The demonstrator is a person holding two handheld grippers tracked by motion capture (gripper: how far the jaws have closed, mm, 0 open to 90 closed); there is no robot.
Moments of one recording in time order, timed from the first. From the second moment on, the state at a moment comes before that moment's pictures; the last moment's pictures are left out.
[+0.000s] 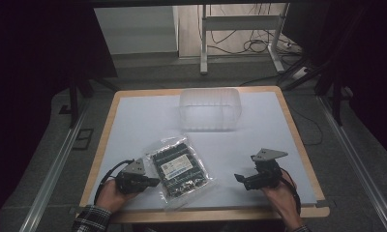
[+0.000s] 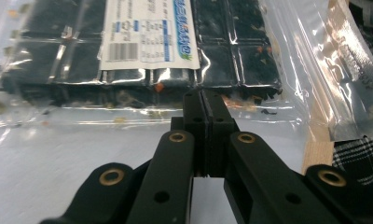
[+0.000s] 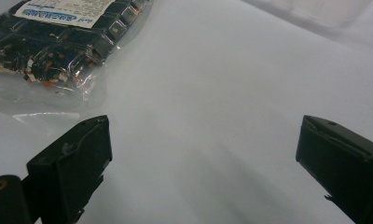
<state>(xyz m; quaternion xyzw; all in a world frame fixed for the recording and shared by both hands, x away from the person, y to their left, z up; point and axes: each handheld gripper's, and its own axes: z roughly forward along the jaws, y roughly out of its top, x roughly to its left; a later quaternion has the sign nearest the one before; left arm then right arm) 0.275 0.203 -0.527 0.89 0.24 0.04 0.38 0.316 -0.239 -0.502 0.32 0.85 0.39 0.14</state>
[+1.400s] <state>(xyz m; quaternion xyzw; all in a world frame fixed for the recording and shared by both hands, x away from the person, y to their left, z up) 0.276 0.111 -0.528 0.91 0.20 0.05 0.36 0.318 -0.235 -0.506 0.32 0.86 0.38 0.13</state>
